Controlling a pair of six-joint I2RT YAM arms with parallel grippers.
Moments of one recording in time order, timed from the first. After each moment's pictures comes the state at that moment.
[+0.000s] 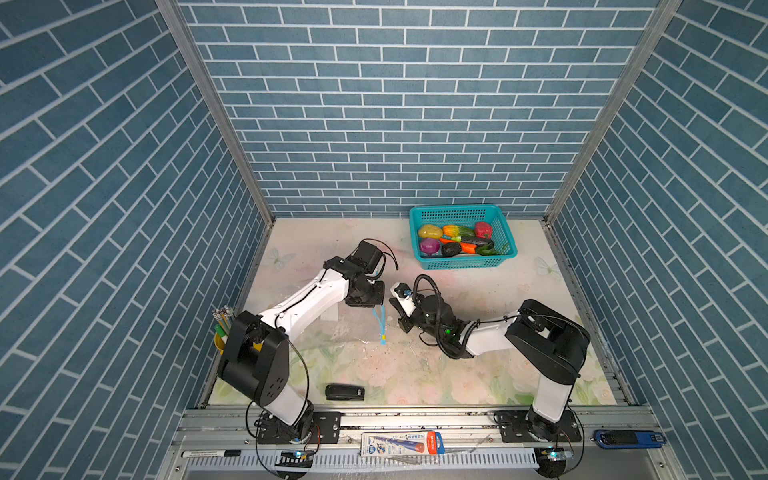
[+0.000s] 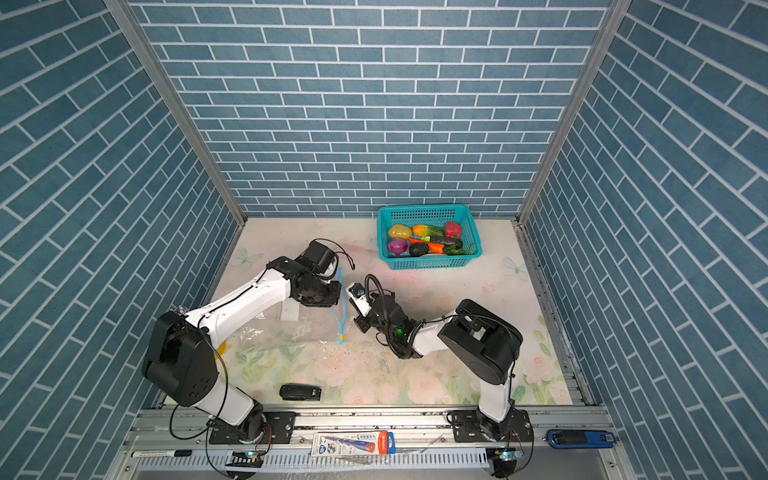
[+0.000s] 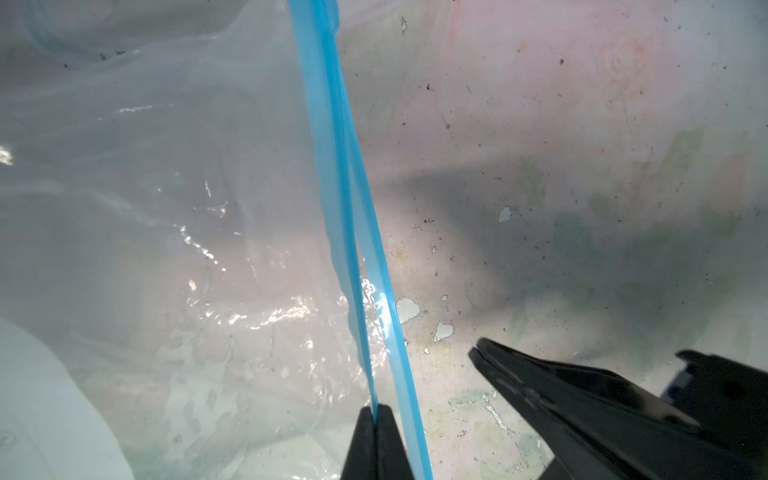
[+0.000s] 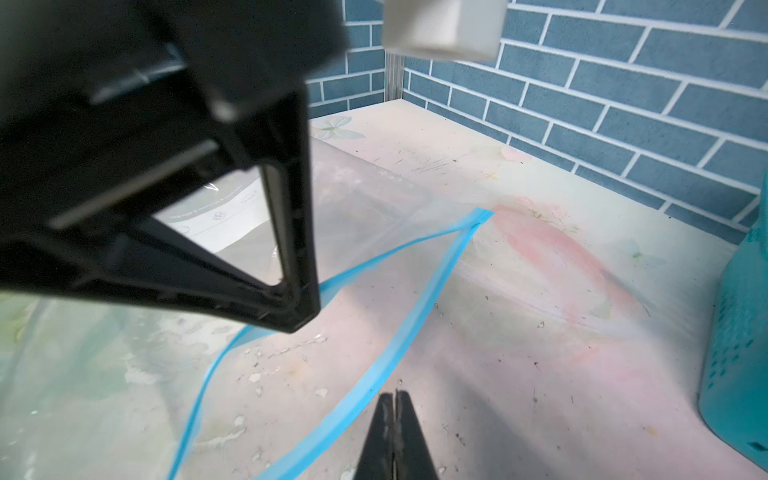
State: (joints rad) left arm -0.51 1.58 1.22 -0.85 0.10 -0.43; right arm 0.97 1.85 0.75 0.82 0.00 -0.02
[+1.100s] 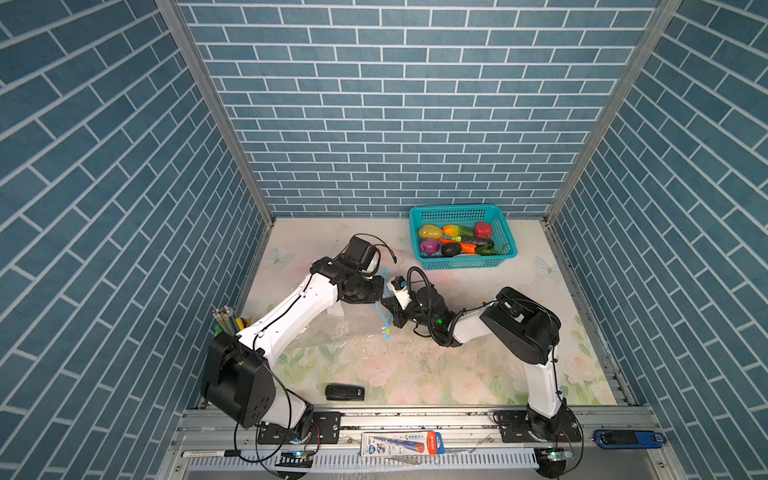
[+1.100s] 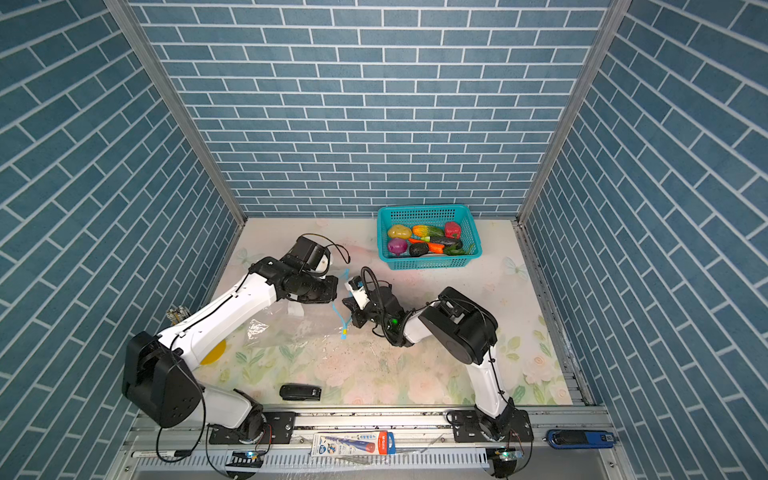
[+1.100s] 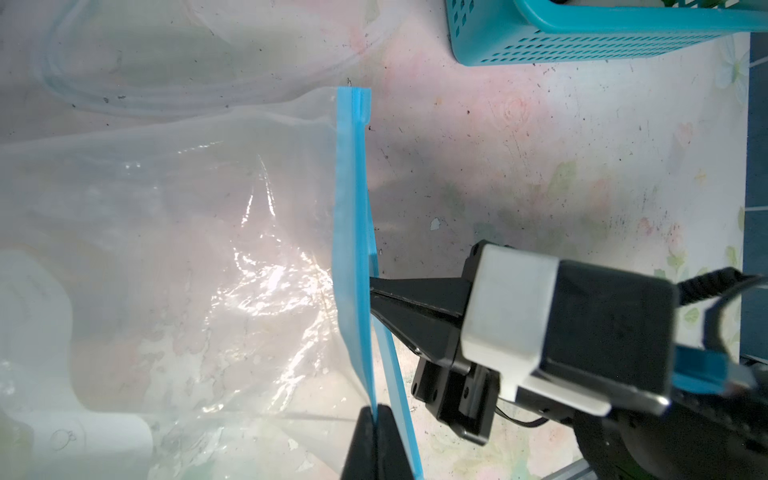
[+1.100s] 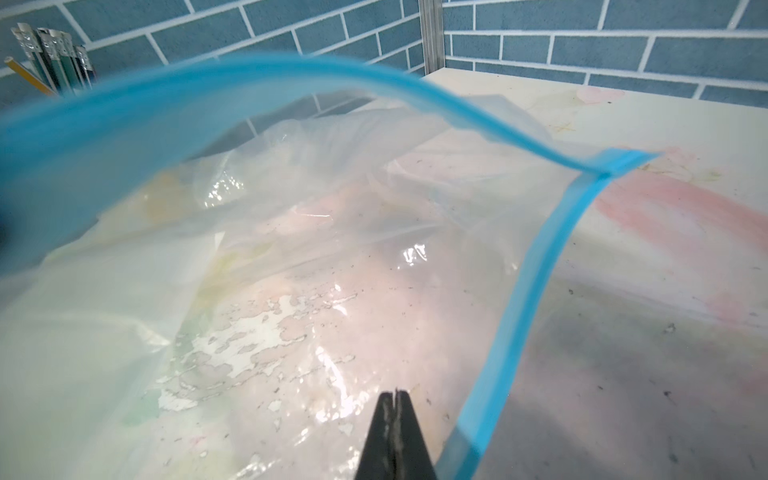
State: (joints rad) left arm -0.51 1.46 1.24 -0.87 0.16 -0.46; right arm 0.90 2.04 0.87 0.88 -0.23 0.15
